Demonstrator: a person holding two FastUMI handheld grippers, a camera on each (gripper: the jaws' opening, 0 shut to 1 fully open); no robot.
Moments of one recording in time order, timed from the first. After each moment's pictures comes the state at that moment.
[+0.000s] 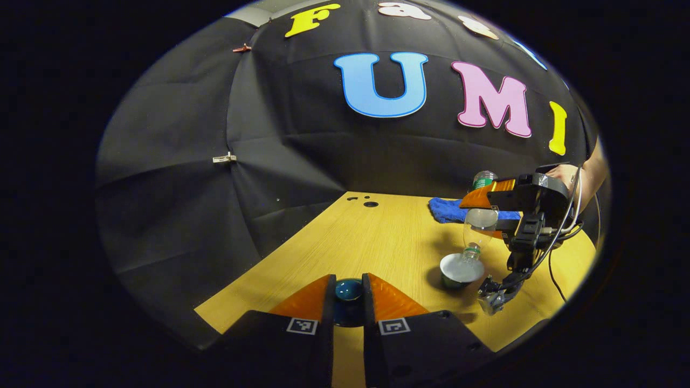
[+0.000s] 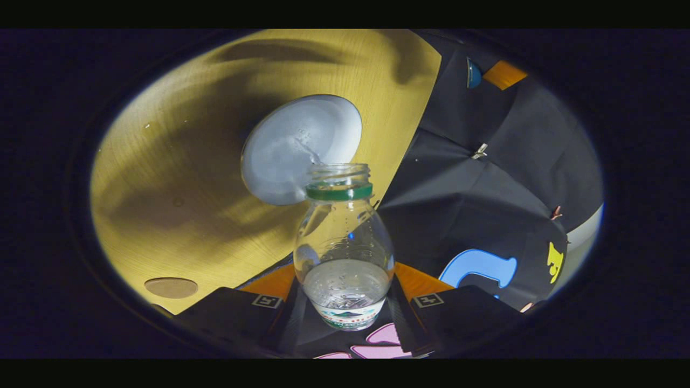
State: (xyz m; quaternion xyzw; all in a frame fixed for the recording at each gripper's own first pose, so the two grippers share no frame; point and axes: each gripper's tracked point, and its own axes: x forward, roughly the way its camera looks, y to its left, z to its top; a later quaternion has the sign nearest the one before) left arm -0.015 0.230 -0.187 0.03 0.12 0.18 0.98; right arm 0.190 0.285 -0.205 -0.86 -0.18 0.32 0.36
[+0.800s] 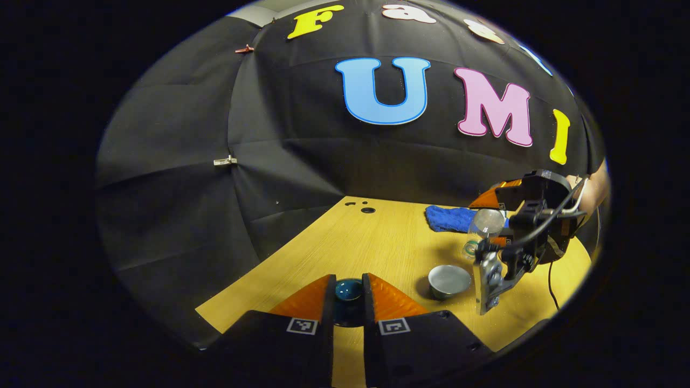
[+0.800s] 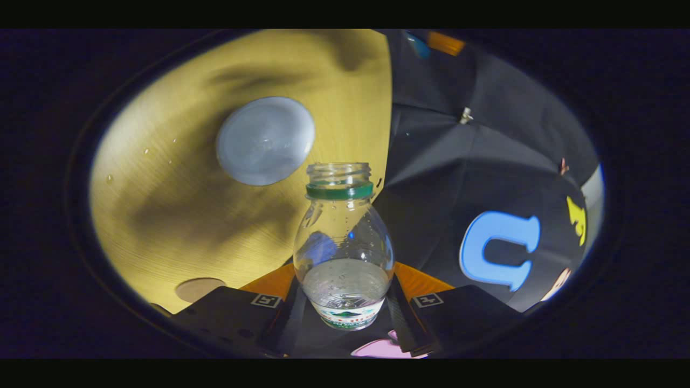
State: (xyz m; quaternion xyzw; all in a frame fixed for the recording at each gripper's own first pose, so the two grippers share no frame) left arm -0.013 0.215 -0.159 0.02 0.12 0.18 0.98; right arm 0.197 0.255 -0.176 -0.80 -0.05 0.31 0.51
